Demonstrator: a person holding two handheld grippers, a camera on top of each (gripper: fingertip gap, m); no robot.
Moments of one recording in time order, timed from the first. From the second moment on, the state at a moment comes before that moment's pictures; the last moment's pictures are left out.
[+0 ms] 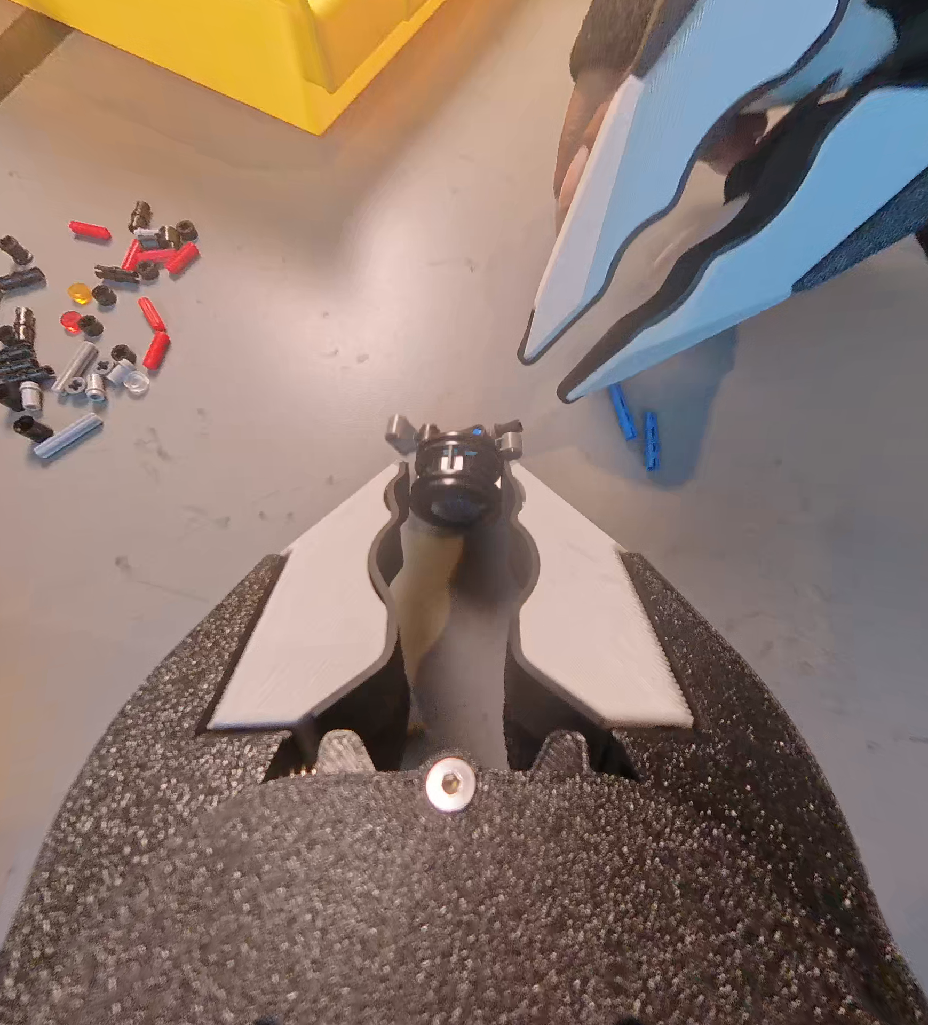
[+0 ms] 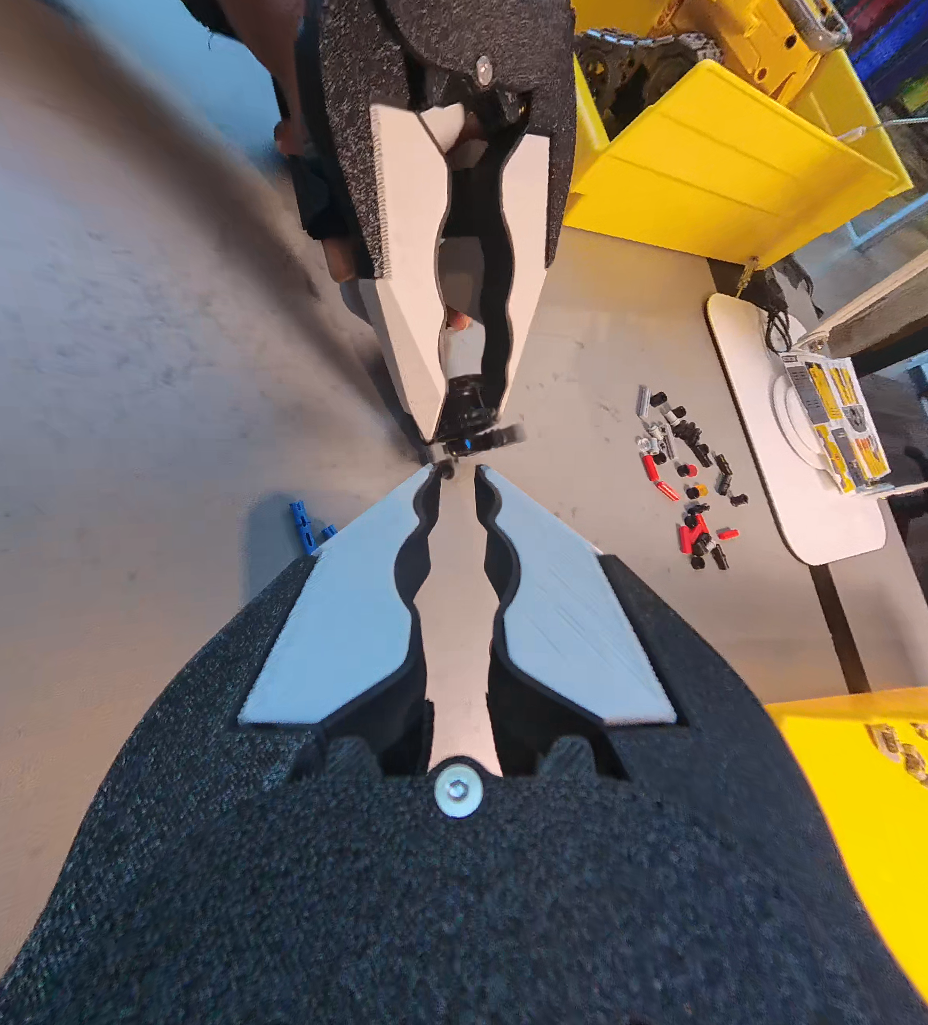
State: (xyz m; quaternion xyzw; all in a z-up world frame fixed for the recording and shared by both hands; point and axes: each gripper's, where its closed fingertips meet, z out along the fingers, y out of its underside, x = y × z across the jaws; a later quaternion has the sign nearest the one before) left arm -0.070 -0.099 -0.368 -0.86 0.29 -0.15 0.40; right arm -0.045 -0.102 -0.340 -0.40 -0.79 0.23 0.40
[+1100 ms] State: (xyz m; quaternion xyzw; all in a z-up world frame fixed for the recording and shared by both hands) left arm -0.308 0.080 -0.166 -0.79 -0.02 0.13 0.60; right arm -0.195 0.209 -0.143 -0.58 -0.42 0.17 0.67
